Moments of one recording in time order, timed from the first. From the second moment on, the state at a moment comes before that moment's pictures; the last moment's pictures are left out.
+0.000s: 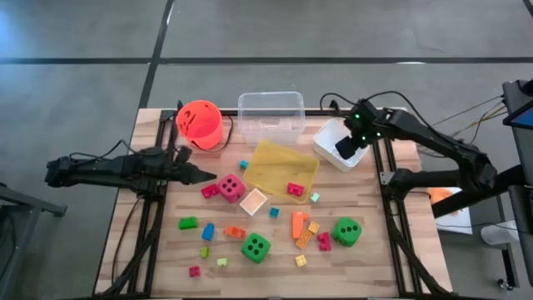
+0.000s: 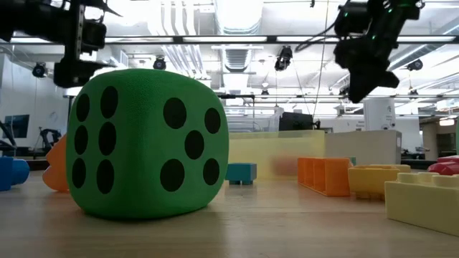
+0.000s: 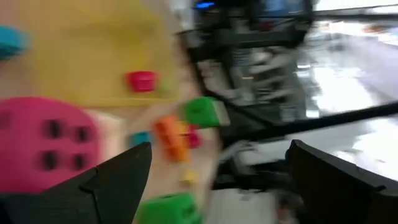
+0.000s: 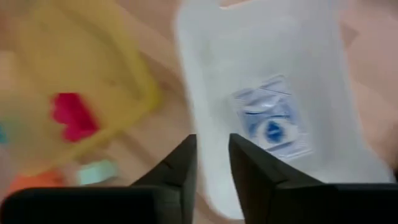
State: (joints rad) left arm 0.02 0.48 0.39 -0.21 0.03 -1.18; right arm -0.65 1.06 0.92 -0.98 -0.14 0.36
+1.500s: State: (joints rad) left arm 0.05 0.98 0.70 -0.44 -0.04 -1.15; right arm -0.31 0.89 0.92 -0.72 -0.05 0.55
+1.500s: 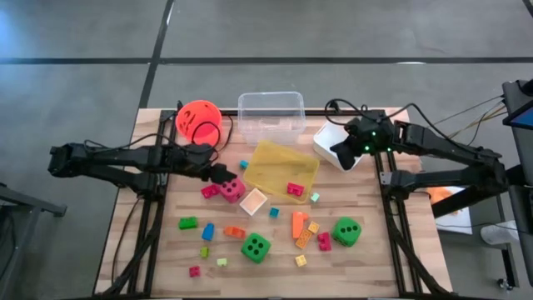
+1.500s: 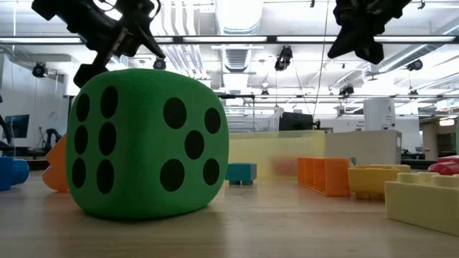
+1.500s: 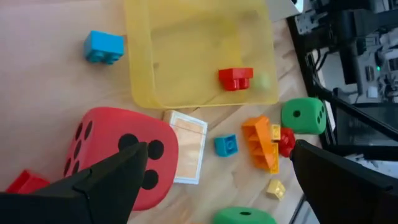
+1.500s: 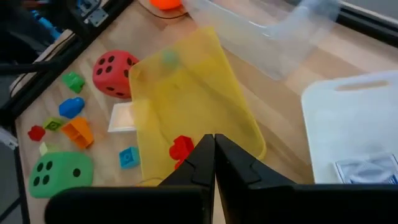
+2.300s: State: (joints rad) left arm 0.06 1.16 0.71 -0.43 -0.07 -1.26; right arm -0.28 0.89 0.92 -0.70 -0.05 0.44
